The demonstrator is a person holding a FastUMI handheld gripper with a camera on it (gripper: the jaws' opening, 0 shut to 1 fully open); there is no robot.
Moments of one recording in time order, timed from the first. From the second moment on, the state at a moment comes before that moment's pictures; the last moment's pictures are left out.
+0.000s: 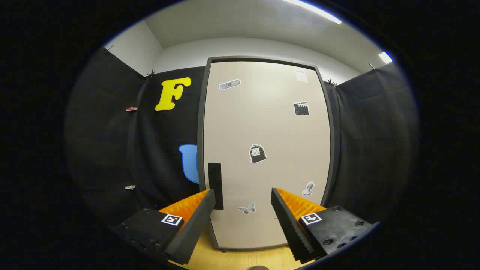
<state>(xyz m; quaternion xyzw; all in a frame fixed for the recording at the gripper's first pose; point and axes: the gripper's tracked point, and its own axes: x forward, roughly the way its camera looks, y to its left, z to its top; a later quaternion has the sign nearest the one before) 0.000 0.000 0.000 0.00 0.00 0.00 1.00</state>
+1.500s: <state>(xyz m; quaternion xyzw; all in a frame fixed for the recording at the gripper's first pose) 0.075 0.047 -0.048 0.00 0.04 0.01 1.00</state>
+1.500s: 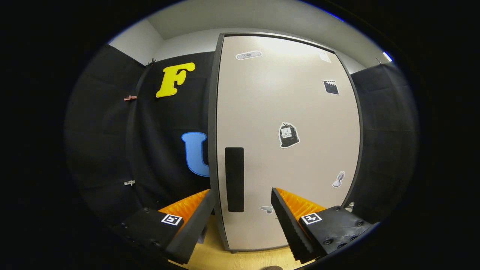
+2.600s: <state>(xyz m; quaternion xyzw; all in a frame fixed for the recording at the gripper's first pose) 0.138 0.057 -0.092 0.00 0.08 -0.01 1.00</state>
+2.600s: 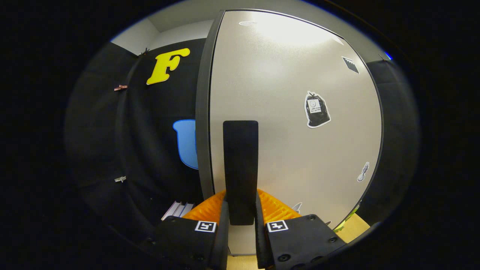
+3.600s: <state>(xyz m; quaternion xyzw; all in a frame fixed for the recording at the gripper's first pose) 0.024 0.026 -0.075 0.01 0.09 0.05 0.99</state>
